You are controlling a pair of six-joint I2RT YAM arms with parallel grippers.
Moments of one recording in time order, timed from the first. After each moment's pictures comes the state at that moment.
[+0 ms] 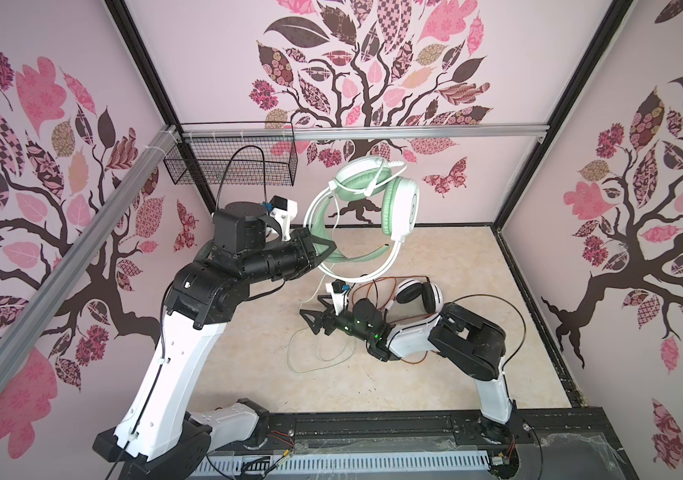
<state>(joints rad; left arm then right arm) -0.47 1.24 1.83 -0.99 0.43 -0.86 0.99 2.07 1.02 1.04 -0.05 0.47</state>
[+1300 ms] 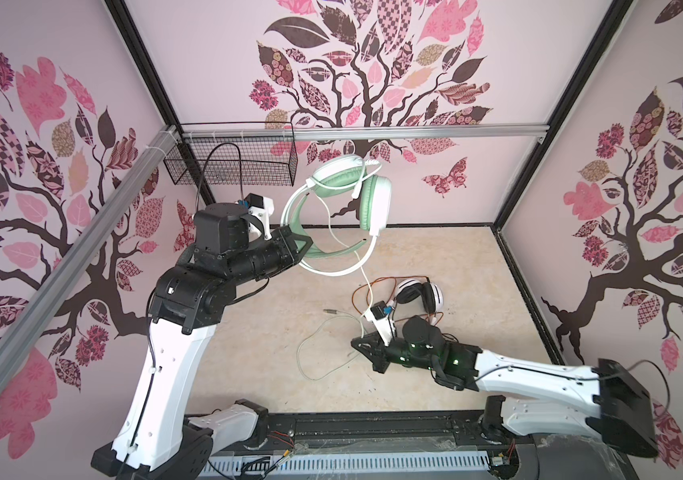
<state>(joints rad) -0.36 1.21 1.84 -1.06 0.31 -0.73 1.09 1.07 0.62 0.08 -0.07 0.46</state>
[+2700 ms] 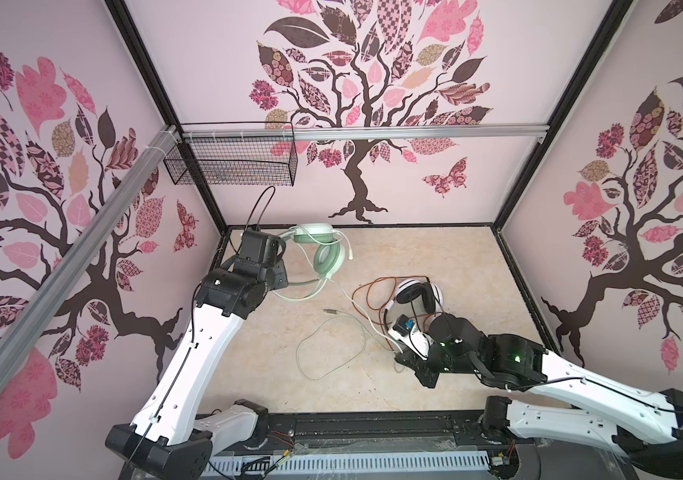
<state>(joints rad) -0.34 1.19 1.46 -1.08 -0.36 -0.42 1.14 0.91 0.93 -0.78 -0.07 0.13</state>
